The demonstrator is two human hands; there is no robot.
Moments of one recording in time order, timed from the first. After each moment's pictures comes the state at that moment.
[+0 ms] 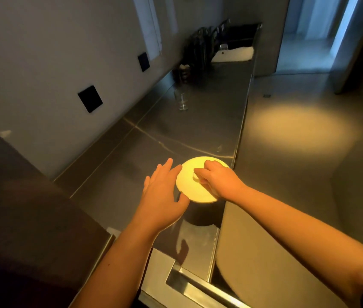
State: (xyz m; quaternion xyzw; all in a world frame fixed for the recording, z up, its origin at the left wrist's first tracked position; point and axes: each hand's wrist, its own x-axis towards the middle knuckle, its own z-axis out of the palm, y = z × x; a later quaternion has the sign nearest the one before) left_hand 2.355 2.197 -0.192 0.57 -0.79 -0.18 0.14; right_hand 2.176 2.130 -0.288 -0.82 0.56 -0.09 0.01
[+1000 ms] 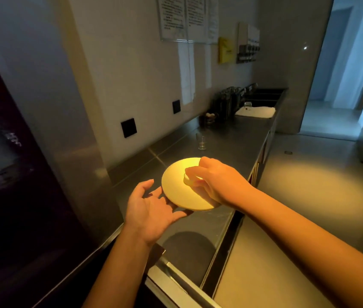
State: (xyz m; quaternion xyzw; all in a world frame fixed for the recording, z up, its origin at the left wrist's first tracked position) left_hand 2.353 2.261 -0.142 0.31 -0.17 -0.76 0.54; right_hand 2.183 2.213 -0.124 -0.88 0.44 -0.16 -0.07
